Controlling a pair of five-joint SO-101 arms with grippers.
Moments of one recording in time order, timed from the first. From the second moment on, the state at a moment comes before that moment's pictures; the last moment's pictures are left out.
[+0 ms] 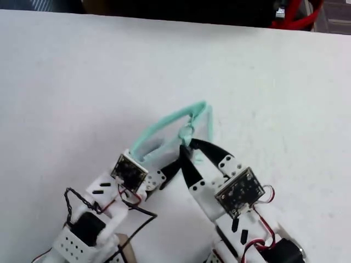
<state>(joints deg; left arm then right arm) 29.5 -104.0 97.1 32.0 -5.7 -37.4 -94.3 54.6 64.8 17.1</state>
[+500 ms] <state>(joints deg) 29.5 -104.0 97.1 32.0 -6.9 -38.3 -94.7 47.9 78.3 29.3</state>
